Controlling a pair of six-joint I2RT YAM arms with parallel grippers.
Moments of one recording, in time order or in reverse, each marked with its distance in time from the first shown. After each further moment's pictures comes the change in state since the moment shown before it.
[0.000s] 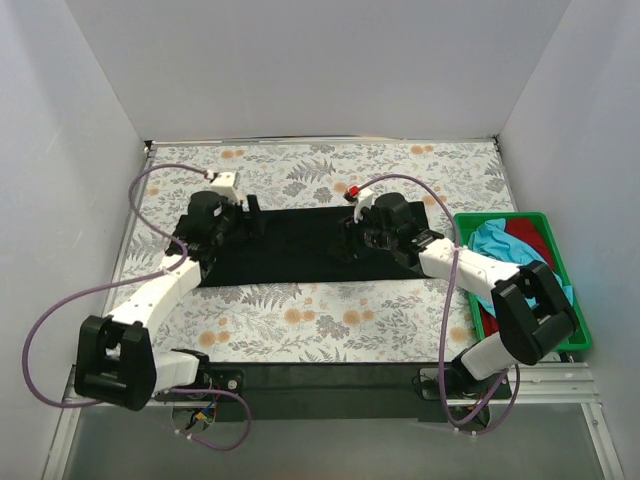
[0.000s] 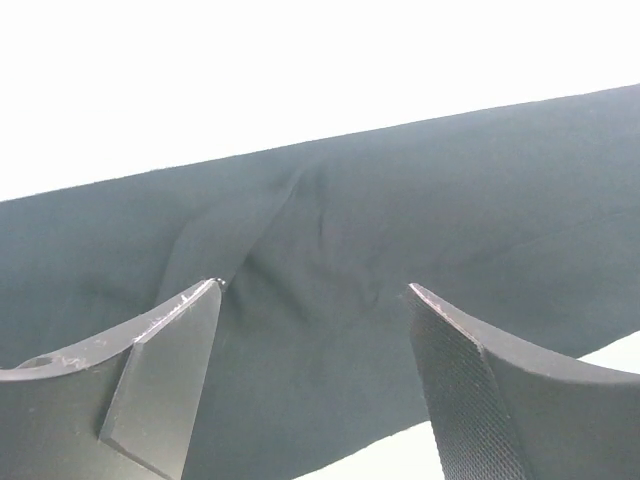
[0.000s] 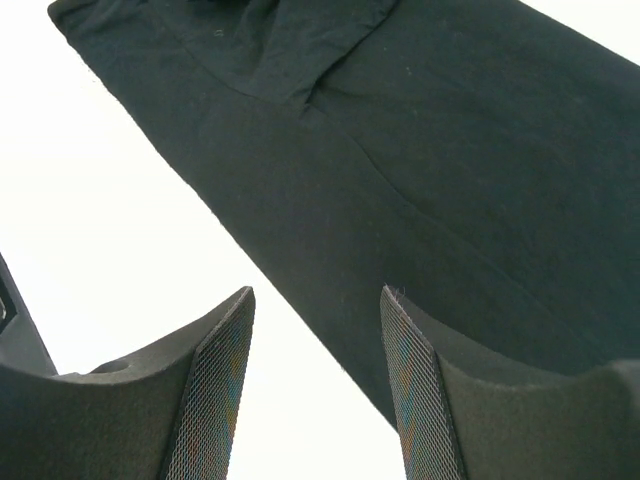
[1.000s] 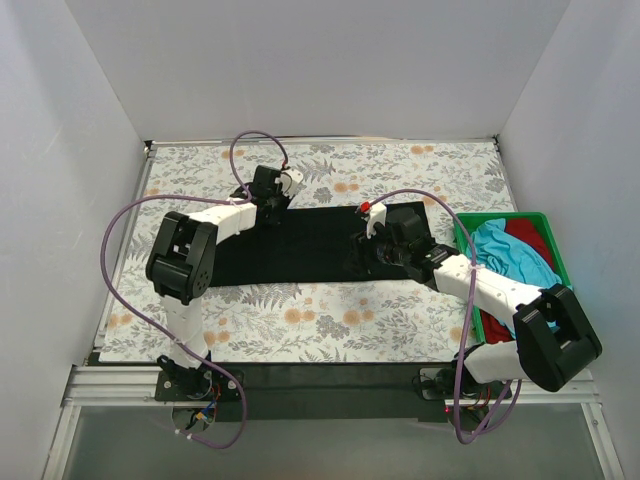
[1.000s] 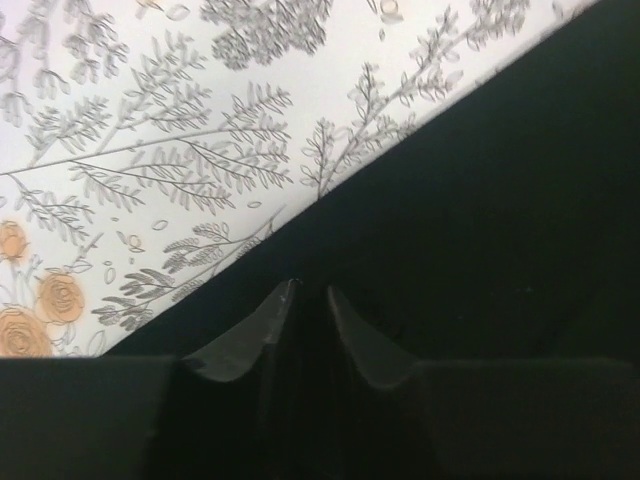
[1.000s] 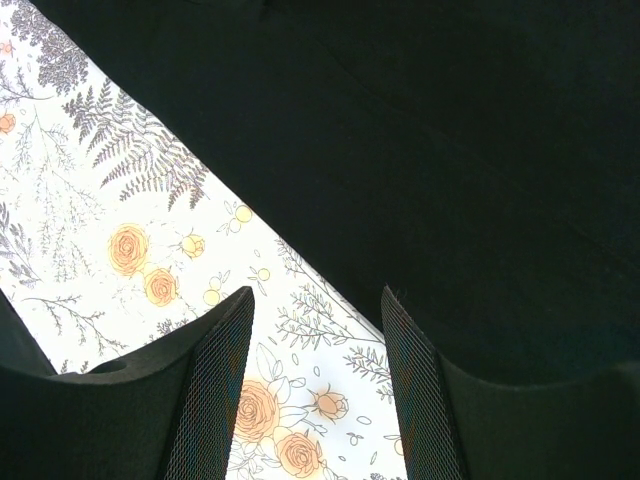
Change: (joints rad) left arm -0.177 0.753 0.566 -0.175 -0.207 0.514; right arm 0.000 -0.180 -0.147 -0.108 0.089 -0.027
